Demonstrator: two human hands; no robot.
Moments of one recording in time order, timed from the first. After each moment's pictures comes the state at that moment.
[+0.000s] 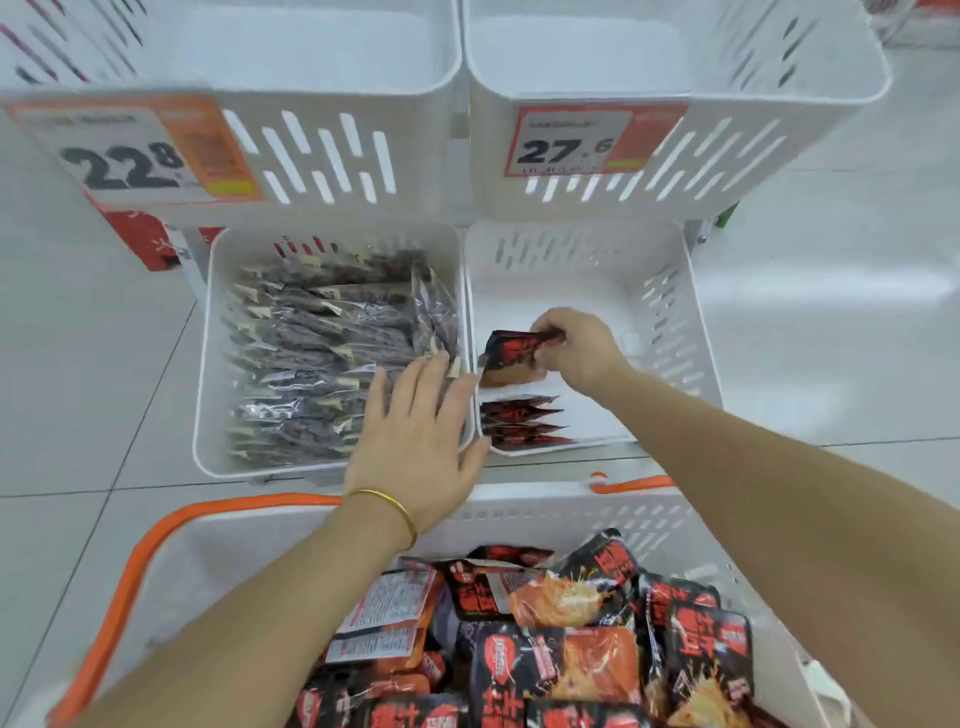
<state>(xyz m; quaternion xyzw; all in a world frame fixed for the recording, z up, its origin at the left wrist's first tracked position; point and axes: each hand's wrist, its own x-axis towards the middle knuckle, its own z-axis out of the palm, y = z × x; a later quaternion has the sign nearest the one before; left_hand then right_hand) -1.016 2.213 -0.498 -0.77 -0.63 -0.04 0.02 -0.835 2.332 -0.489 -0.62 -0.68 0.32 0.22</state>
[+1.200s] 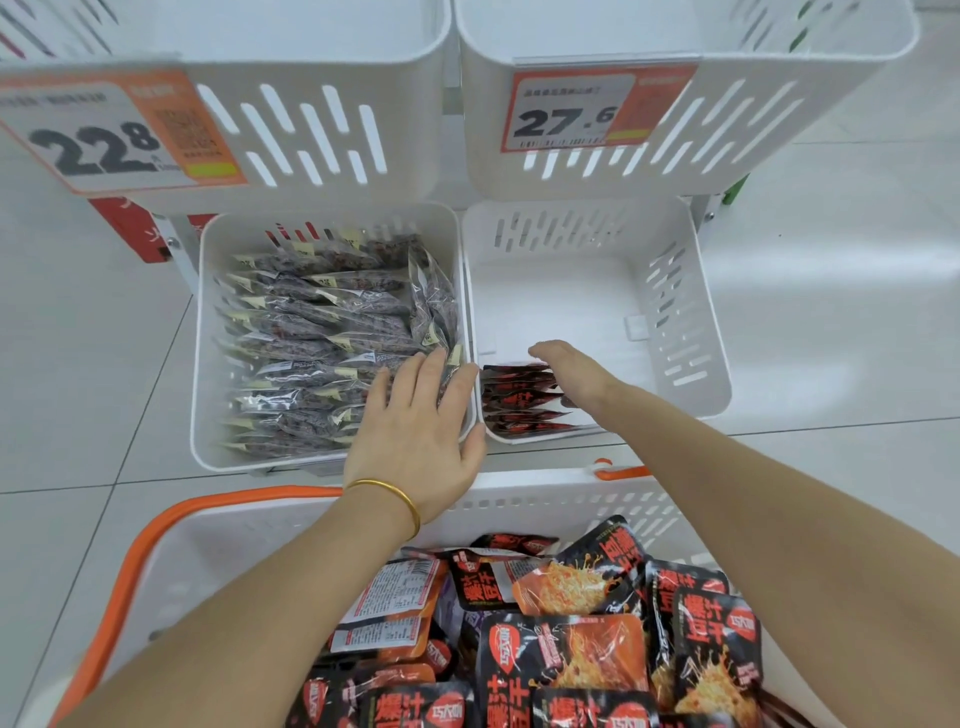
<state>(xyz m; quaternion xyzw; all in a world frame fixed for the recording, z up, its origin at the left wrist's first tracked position) -1.014 2.216 -0.502 -0.77 -0.63 -0.03 0.03 -0.838 2.316 -0.517 -0.65 -0.54 0.51 0.14</state>
